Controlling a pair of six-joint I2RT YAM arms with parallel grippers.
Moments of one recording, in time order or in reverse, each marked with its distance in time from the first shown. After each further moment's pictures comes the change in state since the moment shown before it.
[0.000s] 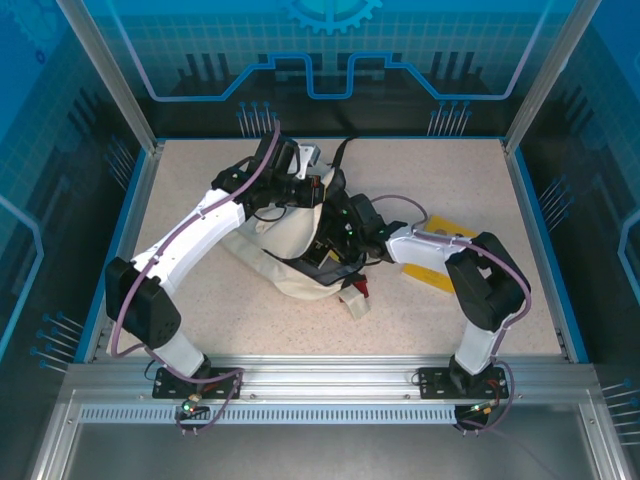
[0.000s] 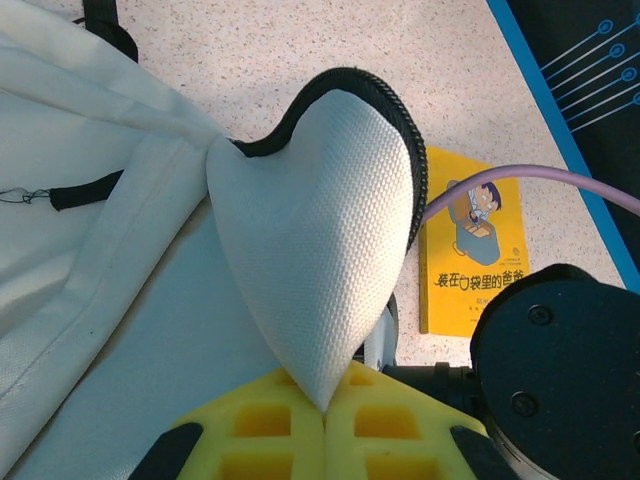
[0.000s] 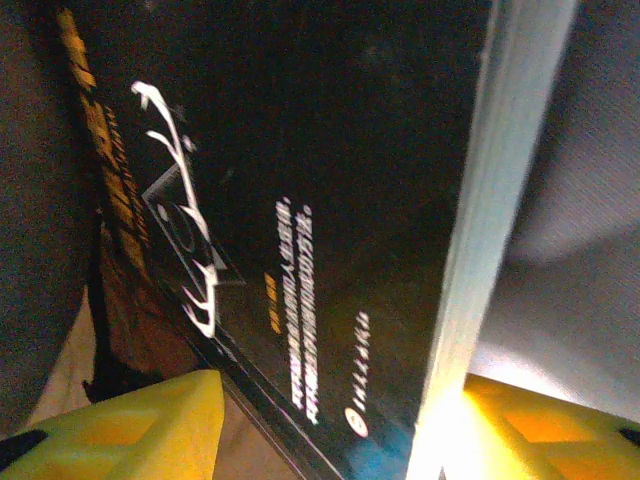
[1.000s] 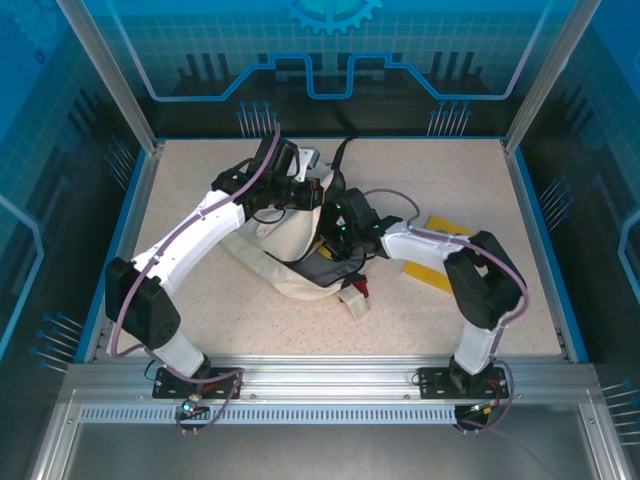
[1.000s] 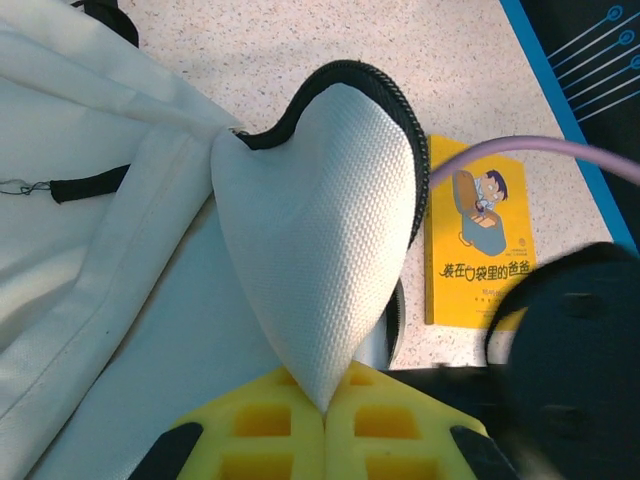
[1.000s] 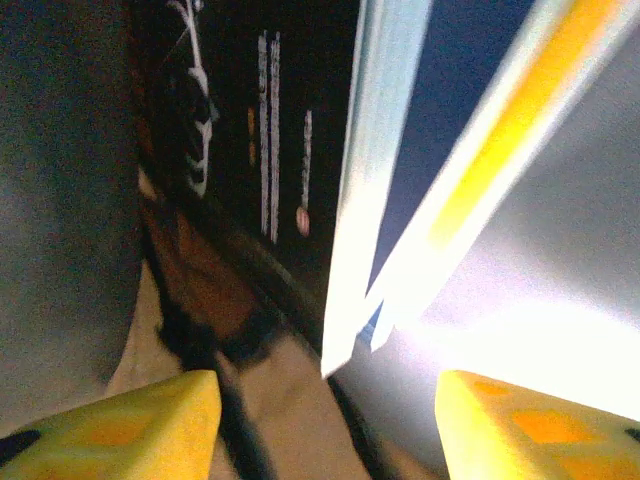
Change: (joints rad) left arm 0.005 -0.010 -0.025 -0.004 0.002 0.015; right arm 0.017 -0.010 0.070 -0.043 -0.065 -0.046
